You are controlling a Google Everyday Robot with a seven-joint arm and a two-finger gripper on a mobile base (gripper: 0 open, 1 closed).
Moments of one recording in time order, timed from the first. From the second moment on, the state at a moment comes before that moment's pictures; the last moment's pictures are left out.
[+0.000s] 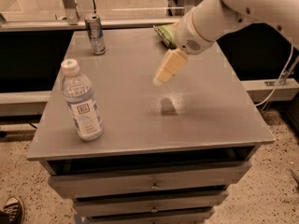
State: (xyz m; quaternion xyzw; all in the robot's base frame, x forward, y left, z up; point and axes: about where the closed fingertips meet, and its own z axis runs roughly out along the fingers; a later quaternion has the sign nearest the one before) arm 0.613 -0.063 0.929 -0.58 0.73 0.07 0.35
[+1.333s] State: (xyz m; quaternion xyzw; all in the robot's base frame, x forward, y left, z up) arm 0.799 0.111 0.906 -0.48 0.68 0.16 0.53
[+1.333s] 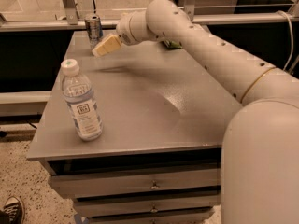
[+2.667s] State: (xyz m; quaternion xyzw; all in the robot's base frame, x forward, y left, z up) arm 0.833 0.187 0.890 -0.46 0.65 0.27 0.54
